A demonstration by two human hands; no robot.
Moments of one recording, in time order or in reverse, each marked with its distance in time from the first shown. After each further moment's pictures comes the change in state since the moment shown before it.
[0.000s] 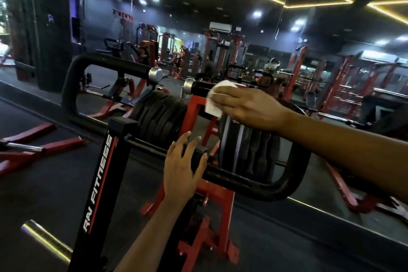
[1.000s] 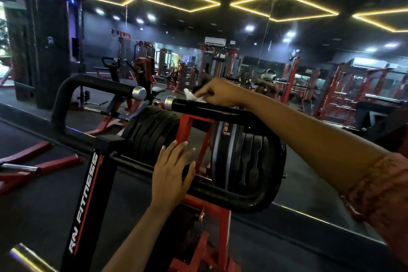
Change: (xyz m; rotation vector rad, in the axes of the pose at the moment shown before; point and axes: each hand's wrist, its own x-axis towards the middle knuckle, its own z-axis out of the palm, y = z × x) left_hand 0.019 0.007 0.006 0.188 -0.022 0.188; right_hand 0.030 0.060 0.012 0.861 -0.321 0.639
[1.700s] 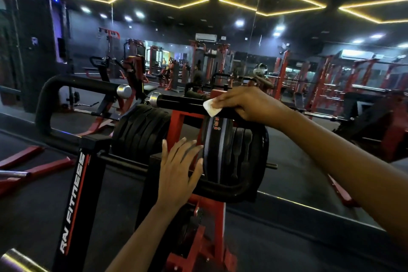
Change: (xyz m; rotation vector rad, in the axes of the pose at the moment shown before) left_hand 0.002 0.047 -0.001 -0.109 -0.003 0.049; right_hand -0.100 0.031 -0.004 -0.214 0.198 -0.217
